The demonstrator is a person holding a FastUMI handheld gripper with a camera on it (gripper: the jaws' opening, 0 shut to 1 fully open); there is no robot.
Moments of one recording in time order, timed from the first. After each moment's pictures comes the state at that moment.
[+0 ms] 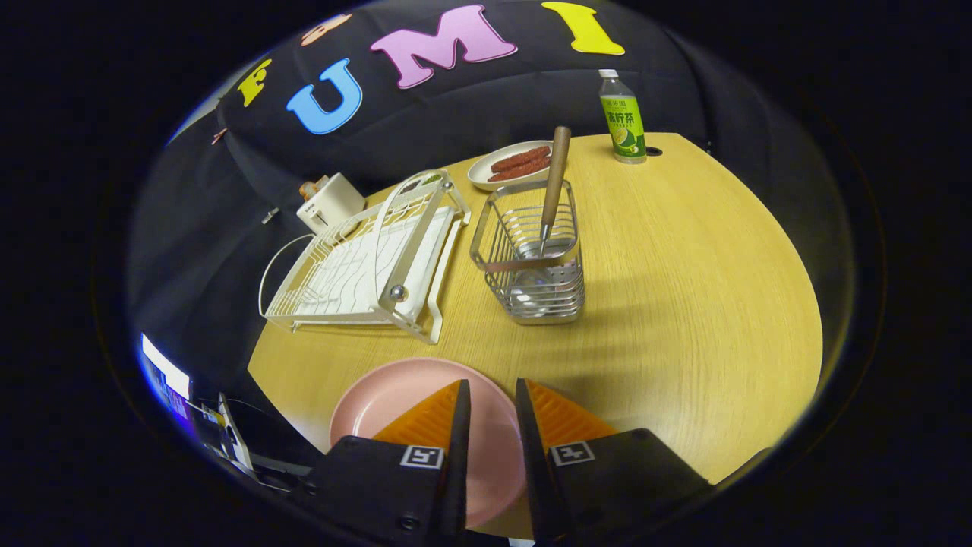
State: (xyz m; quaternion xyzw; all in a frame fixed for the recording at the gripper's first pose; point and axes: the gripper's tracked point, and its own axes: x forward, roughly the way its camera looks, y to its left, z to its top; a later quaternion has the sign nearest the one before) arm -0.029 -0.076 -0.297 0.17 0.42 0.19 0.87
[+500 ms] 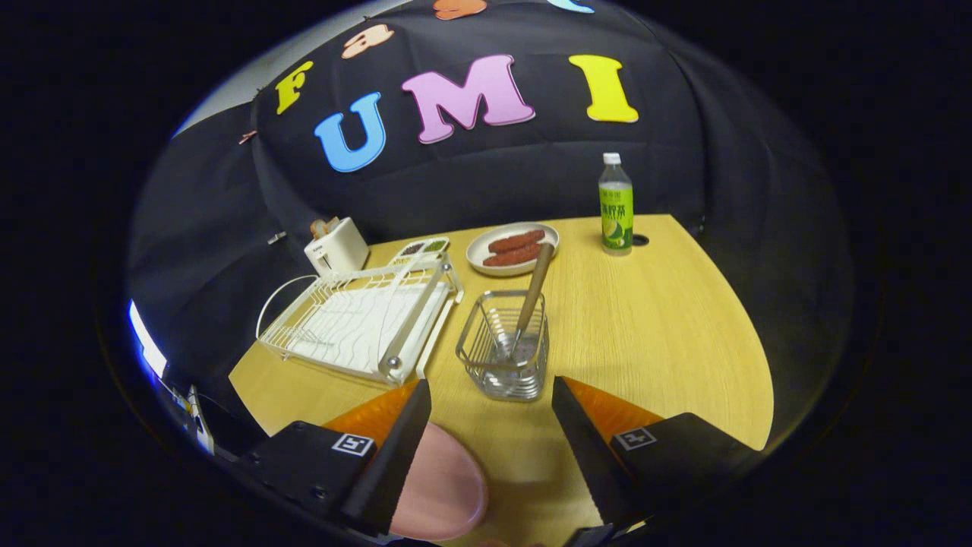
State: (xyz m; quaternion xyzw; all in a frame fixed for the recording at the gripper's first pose) arm 0.020 -0.108 -0.226 0.12 0.29 0.19 0.93
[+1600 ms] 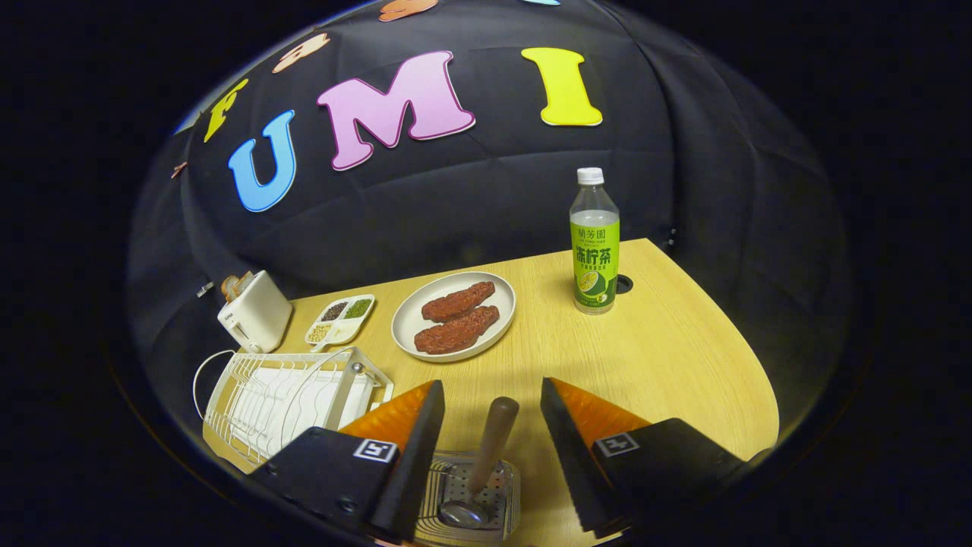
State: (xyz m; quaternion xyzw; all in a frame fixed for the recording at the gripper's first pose) arm 0.198 -0.112 -0.265 0.14 0.29 0.07 0.94
